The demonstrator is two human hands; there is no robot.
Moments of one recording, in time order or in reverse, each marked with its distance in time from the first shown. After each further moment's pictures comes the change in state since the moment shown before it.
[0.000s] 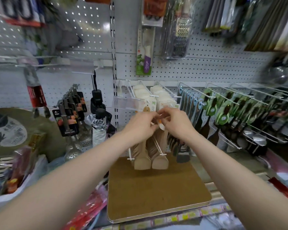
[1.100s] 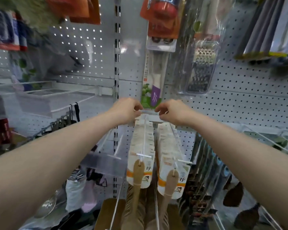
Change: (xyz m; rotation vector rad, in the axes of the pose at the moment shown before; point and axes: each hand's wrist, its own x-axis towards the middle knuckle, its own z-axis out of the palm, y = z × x) left_hand 0.210 -0.067 -0.075 0.287 0.130 -0.289; right_hand 0.257 0.020 -0.043 -0.265 -0.296 -0.325
